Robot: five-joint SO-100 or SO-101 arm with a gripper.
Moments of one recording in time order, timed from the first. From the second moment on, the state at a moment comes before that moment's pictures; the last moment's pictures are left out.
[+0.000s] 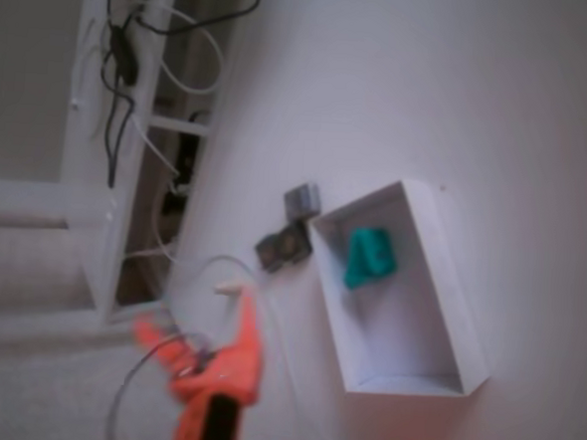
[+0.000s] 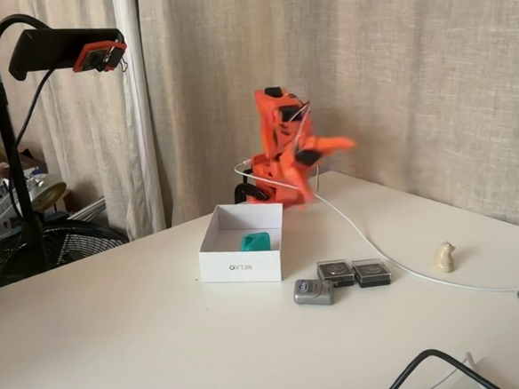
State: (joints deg) arm 17.5 147.2 149.5 32.5 -36.9
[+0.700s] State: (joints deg) arm -11.8 189.1 162.4 56.5 -16.0
